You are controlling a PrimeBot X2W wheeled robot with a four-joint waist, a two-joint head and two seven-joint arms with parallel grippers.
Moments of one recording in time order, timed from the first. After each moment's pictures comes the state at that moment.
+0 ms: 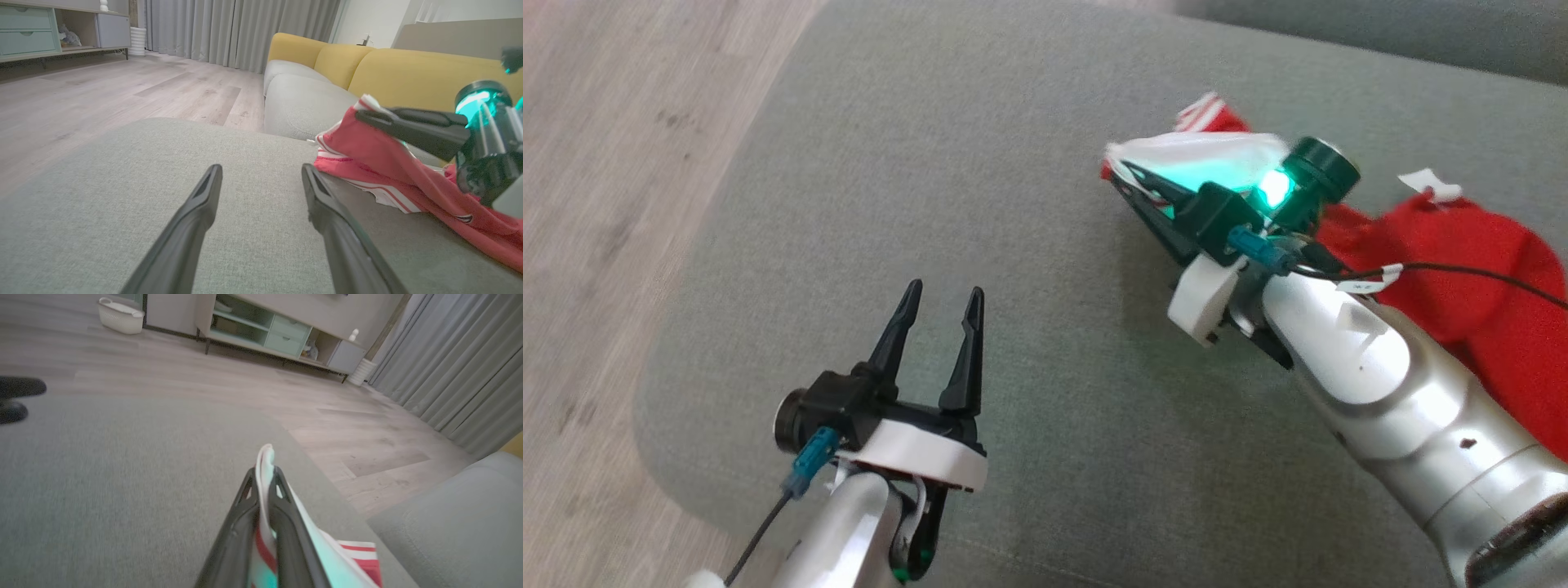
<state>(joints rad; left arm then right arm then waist) -0.27 0.05 -0.42 0.36 -0.38 -0.03 -0.25 -0.81 -0.19 0.80 0.75 0.07 0.13 -0.19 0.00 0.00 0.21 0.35</state>
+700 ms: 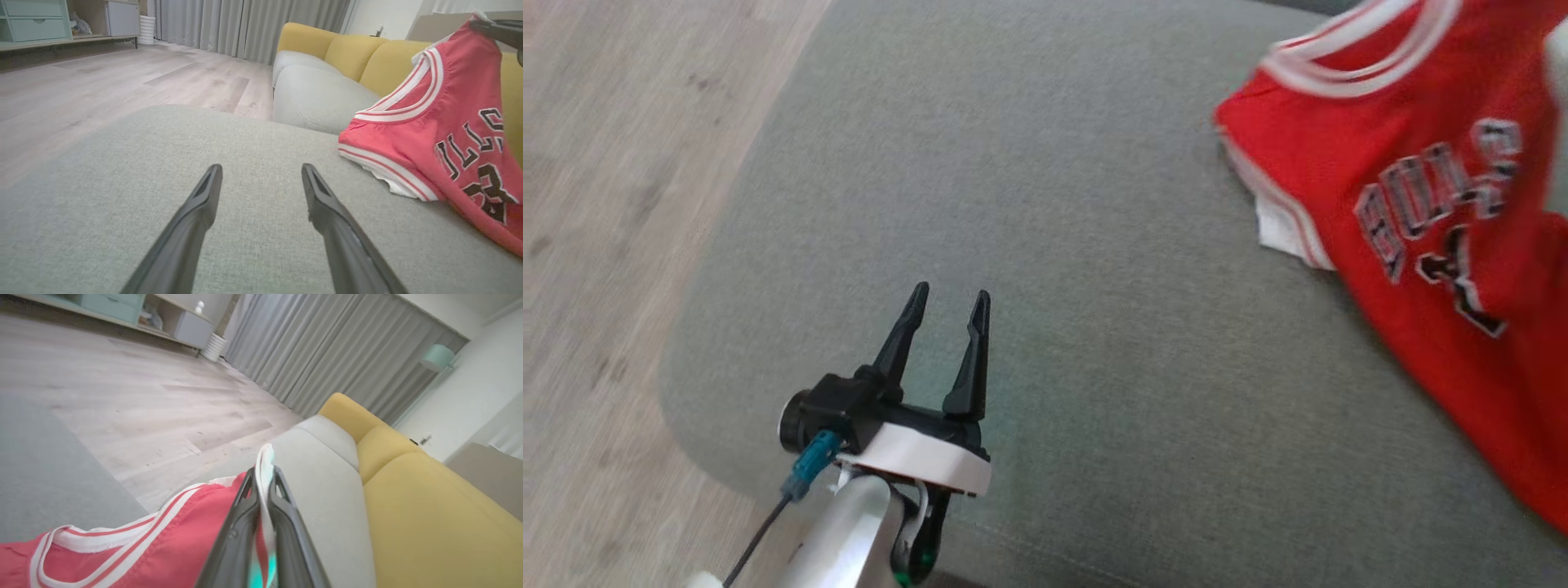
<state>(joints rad) -0.26 0.05 -0.42 0.35 -0.38 -0.04 -0.25 -1.01 -0.51 0.35 0.71 -0.04 0.13 -0.05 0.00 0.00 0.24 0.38</state>
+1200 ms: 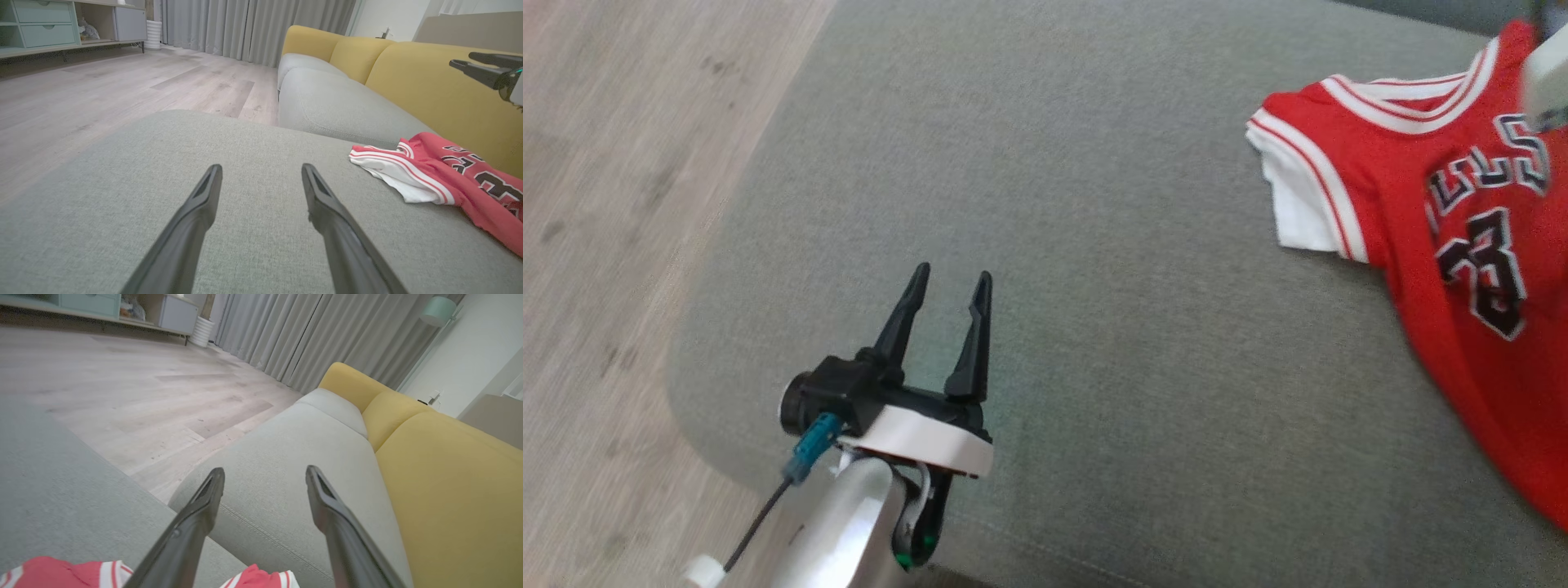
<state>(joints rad) -0.30 0.05 -0.44 0.35 -0.40 -0.03 -0.25 -1.04 -0.38 0.06 0.95 -0.29 0.13 -0.13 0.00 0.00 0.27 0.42</state>
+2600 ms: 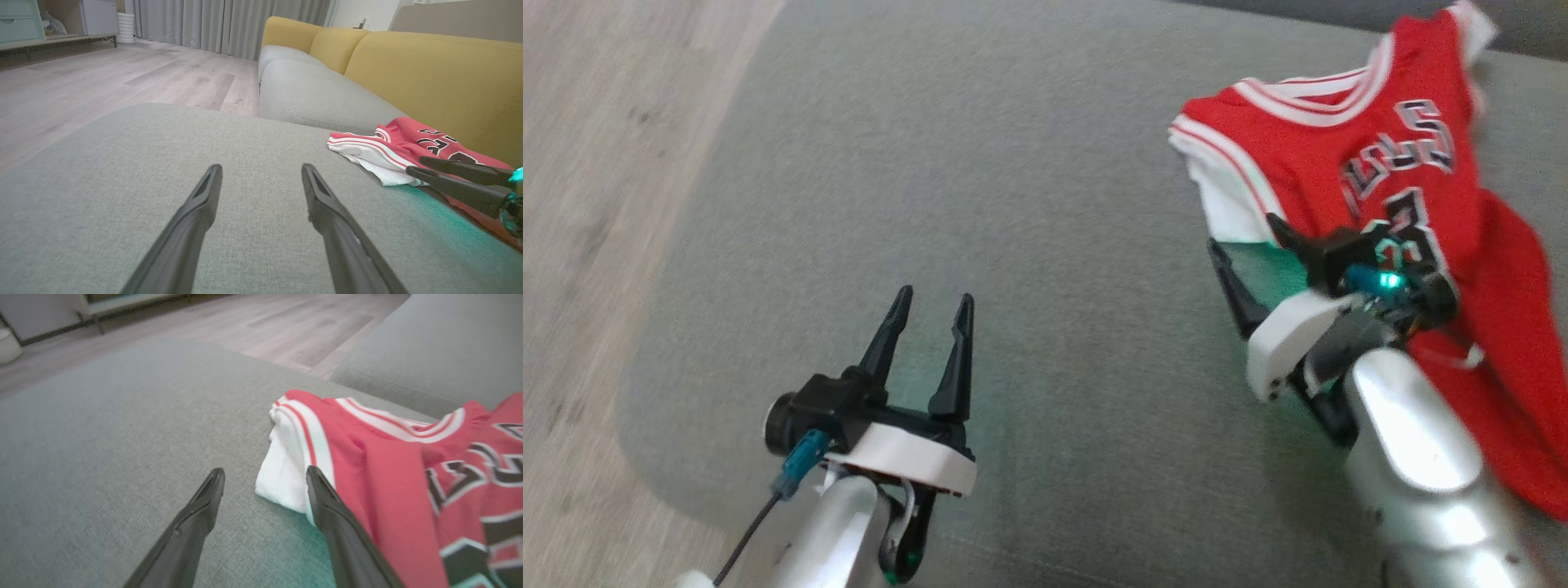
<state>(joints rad) -0.26 0.05 -0.37 0.39 -0.34 -0.07 -0.25 -0.45 -0.10 0.25 0.53 0.02 0.13 0.04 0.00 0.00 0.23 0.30</state>
